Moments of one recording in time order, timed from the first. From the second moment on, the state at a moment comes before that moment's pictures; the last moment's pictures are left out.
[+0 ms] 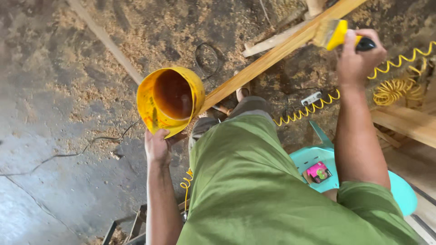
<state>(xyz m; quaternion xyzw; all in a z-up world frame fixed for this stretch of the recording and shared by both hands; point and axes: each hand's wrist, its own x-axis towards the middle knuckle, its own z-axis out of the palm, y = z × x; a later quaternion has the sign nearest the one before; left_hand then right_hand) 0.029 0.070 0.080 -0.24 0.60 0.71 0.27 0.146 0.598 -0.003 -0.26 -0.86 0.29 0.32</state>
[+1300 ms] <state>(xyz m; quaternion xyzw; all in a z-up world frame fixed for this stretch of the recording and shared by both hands) 0.086 -0.060 0.056 -0.14 0.77 0.54 0.30 0.144 0.226 0.144 0.04 -0.90 0.43 0.10</state>
